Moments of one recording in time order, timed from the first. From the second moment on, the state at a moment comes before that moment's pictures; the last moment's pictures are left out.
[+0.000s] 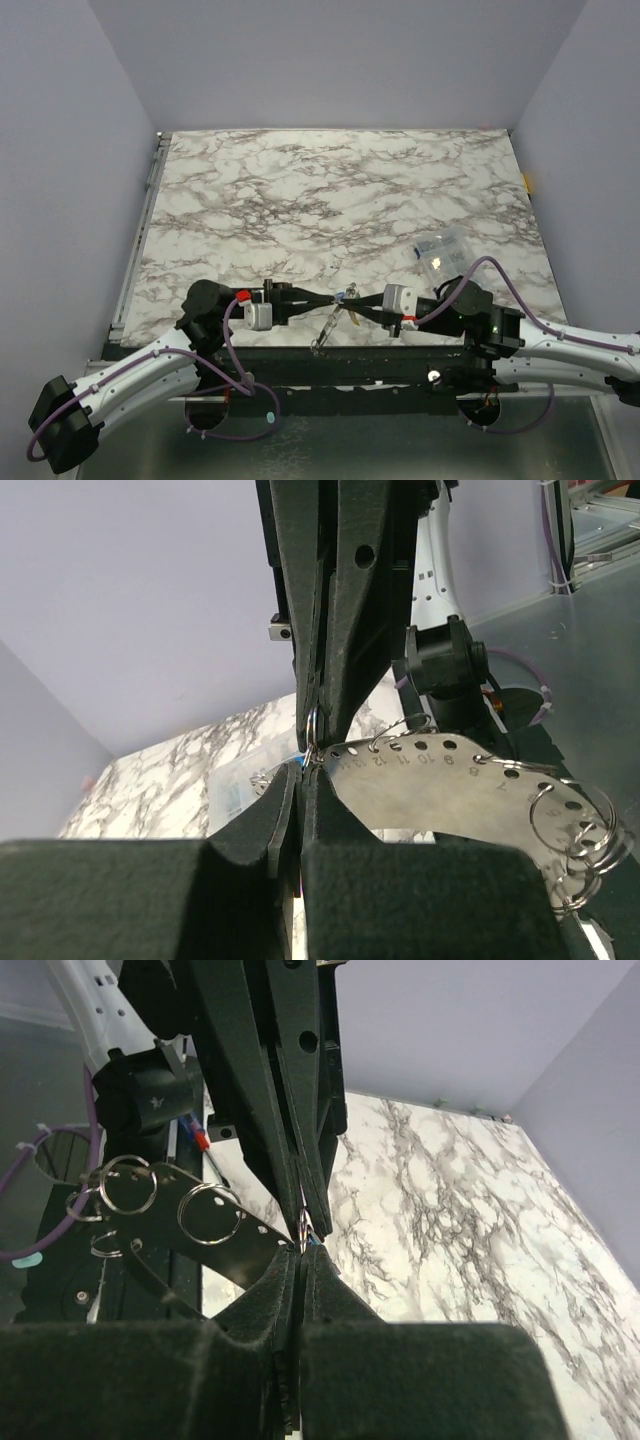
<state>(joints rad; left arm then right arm) -0.84 0.65 0.29 0.73 0.80 0.18 1.29 0.71 0.60 0.13 -0.10 -0.38</state>
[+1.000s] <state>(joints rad) -0.83 0.64 0.29 0.72 0.80 0.17 1.30 0.67 0.52 0.28 -0.04 -0.33</state>
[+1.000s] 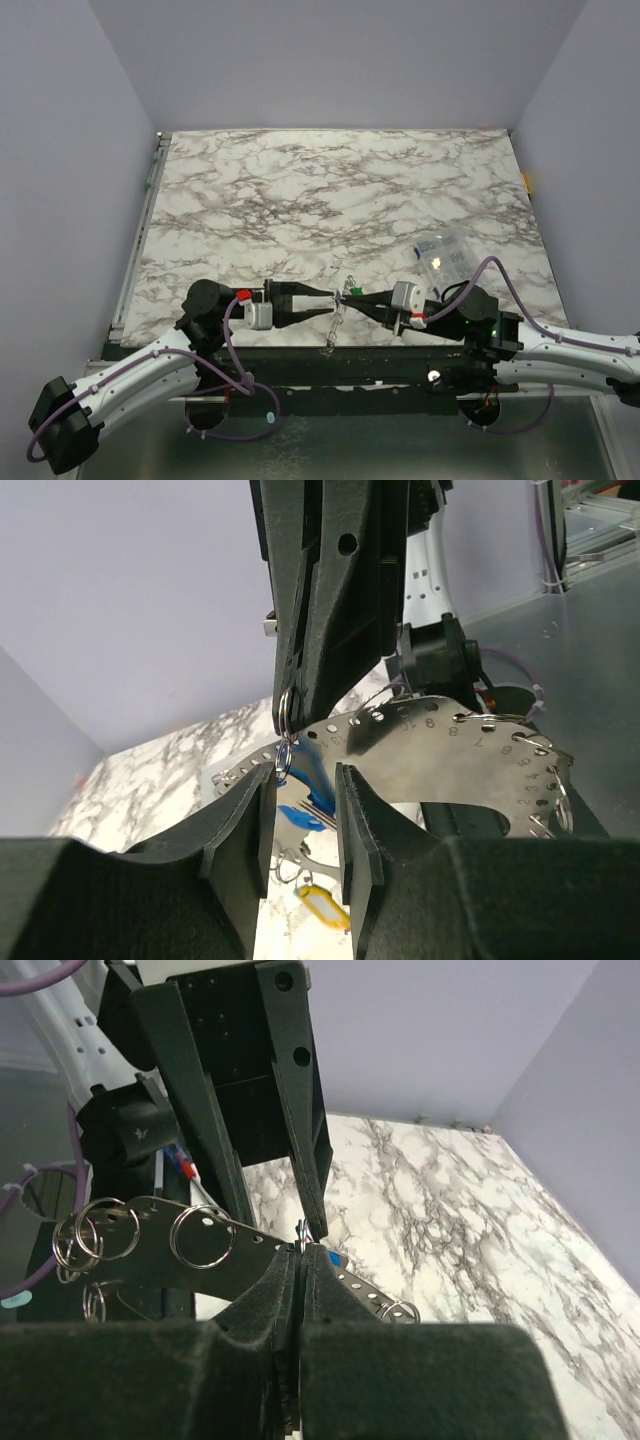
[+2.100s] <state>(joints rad) -0.84 0.62 0.32 0.68 0.83 0.15 1.30 0.67 0.62 0.05 -0.14 -0.37</state>
